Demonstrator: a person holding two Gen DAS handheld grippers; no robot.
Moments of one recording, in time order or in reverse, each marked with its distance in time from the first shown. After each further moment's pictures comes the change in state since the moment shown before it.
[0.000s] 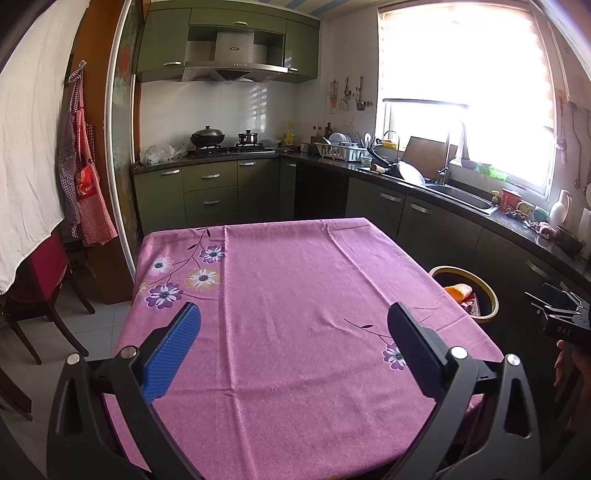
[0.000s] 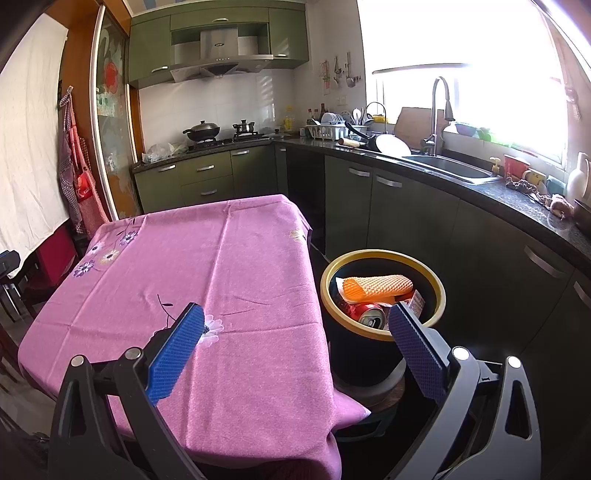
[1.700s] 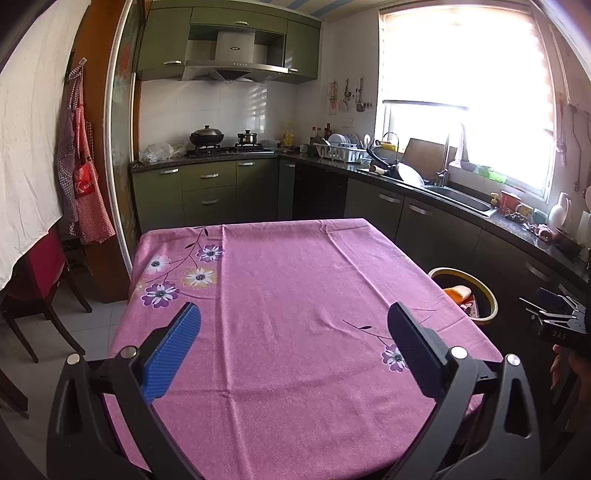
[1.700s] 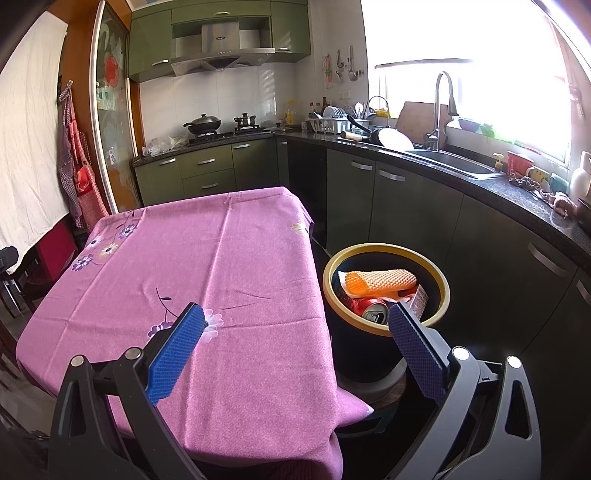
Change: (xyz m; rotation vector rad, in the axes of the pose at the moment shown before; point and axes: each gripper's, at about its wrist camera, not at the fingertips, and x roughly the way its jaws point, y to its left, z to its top) left arm 0.003 -0.002 -0.001 -0.007 -0.006 -0.001; right arm 0.010 -0.002 -0.004 -0.008 0.024 0.007
